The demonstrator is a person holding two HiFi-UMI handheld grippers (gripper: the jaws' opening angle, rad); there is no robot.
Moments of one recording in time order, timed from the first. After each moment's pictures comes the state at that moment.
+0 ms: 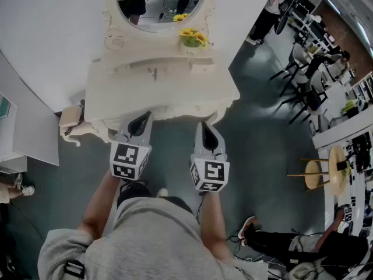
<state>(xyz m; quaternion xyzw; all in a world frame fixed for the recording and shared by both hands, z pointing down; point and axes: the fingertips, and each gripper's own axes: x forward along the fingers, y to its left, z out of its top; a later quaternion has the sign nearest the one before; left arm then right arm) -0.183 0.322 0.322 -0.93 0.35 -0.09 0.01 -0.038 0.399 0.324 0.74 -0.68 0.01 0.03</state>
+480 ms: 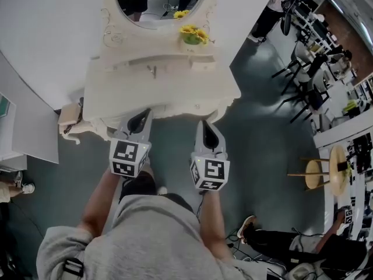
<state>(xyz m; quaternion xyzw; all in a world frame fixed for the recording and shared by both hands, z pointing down) -0.175 0.313 0.329 -0.93 0.35 -0.09 0.01 -0.027 0.393 0.334 0.74 -0.67 0.02 0.04</state>
